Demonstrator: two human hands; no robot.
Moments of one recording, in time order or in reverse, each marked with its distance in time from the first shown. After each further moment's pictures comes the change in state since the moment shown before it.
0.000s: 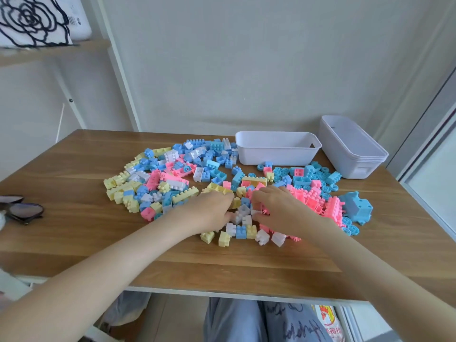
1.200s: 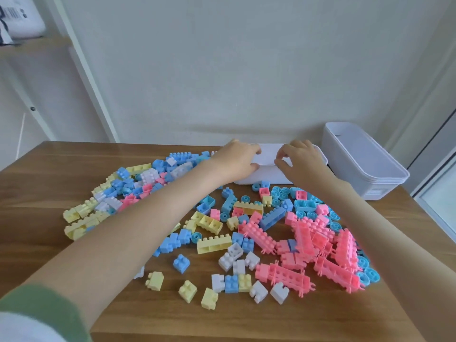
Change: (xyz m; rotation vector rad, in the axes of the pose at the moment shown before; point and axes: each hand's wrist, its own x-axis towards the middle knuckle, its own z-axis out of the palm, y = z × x) left_hand 0.161 0.007 -0.073 -0.036 0.319 0.128; right_hand 0.089 0.125 -0.035 -0.065 0.345 0.326
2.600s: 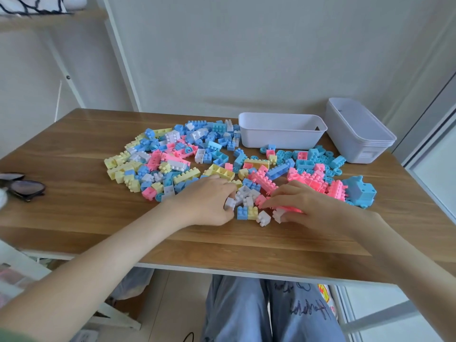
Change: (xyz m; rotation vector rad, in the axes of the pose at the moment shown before) left_hand -0.196 0.011 0.027 0.023 -0.157 0.066; right_hand -0.158 -0.037 -0.020 0.207 -0.530 -0.454
